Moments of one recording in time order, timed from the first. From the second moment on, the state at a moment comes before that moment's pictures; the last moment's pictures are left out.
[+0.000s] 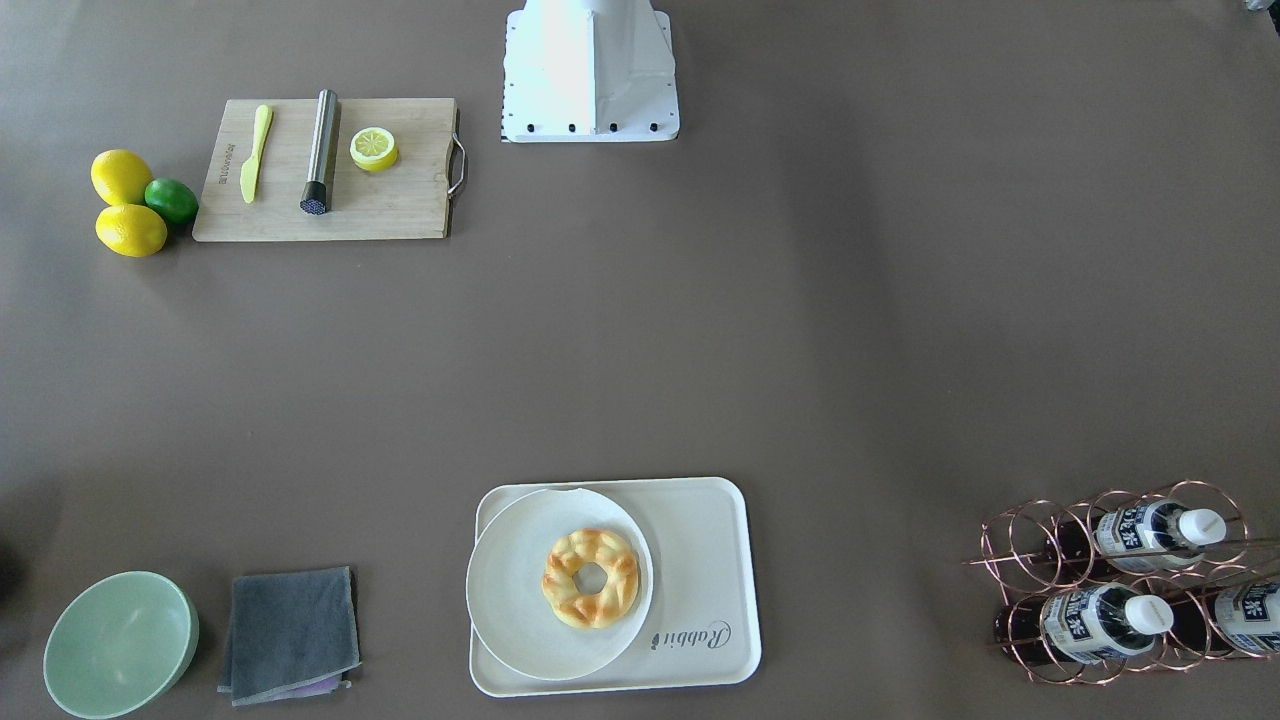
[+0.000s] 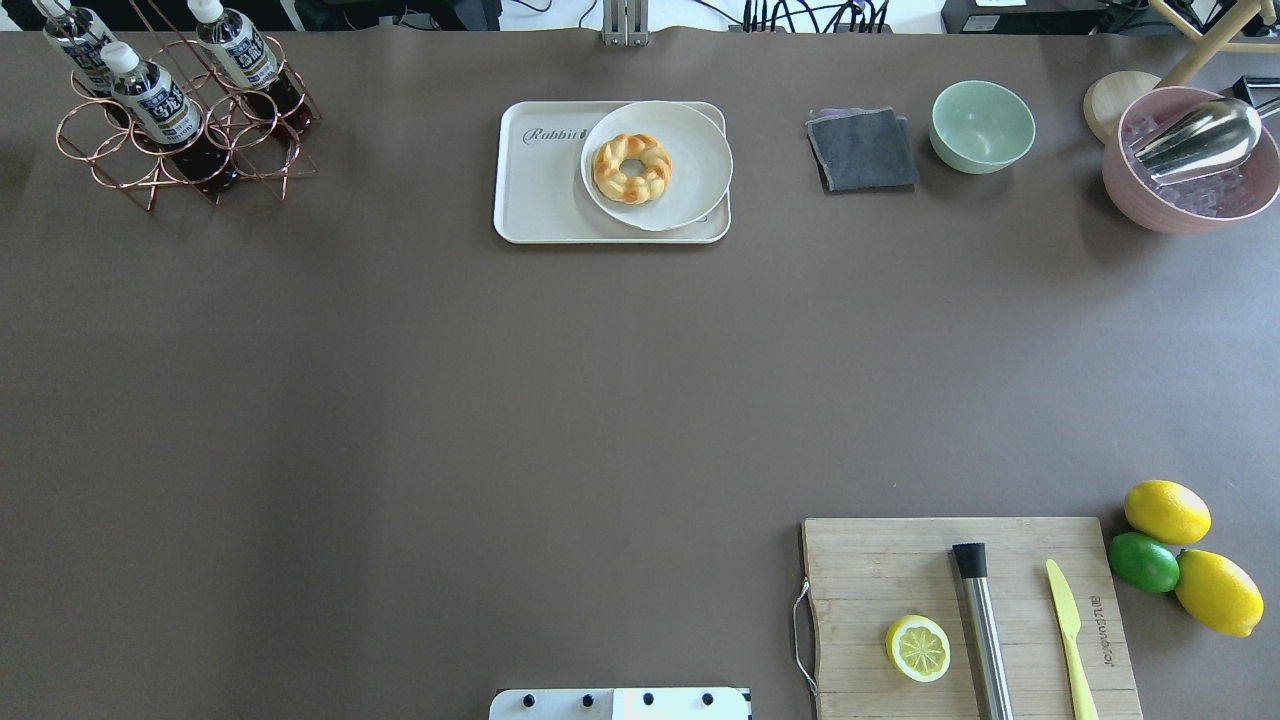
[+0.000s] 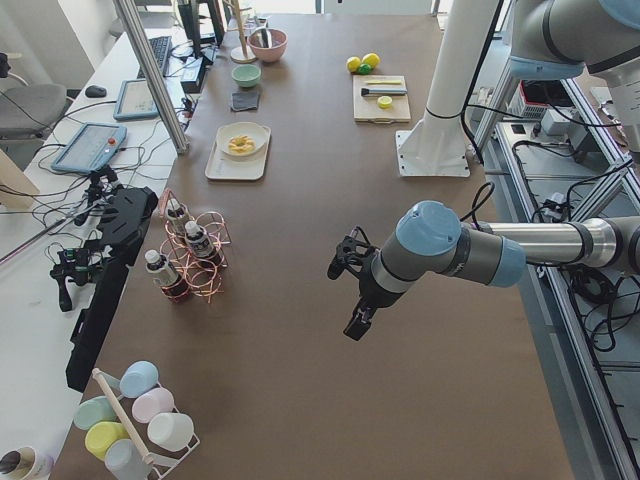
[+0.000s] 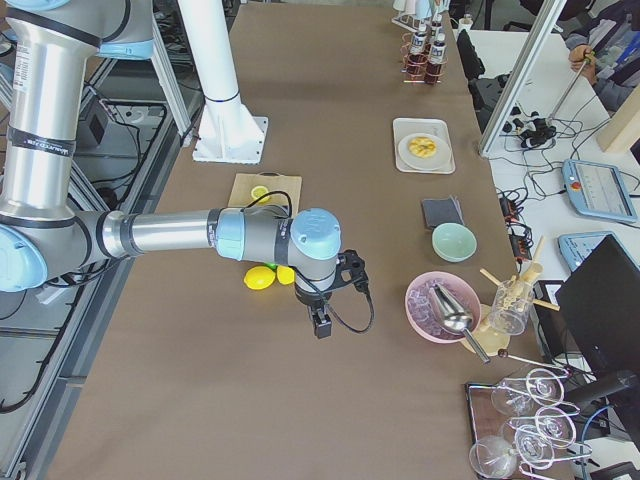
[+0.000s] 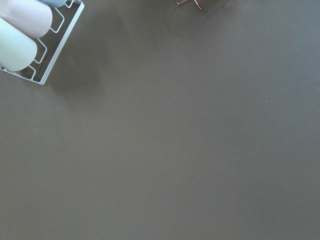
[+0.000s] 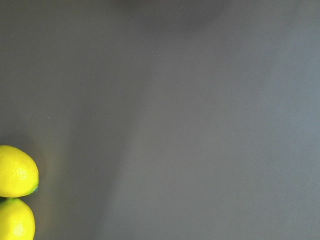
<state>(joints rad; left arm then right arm) -1.75 -1.04 -2.10 -1.81 -2.36 0.34 1.61 -1.80 1.91 -1.75 2.32 -0.45</state>
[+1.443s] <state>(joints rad) -1.76 -1.04 -2.08 -1.81 -2.40 0.33 1.61 -1.80 1.91 -1.75 2.34 -0.45</state>
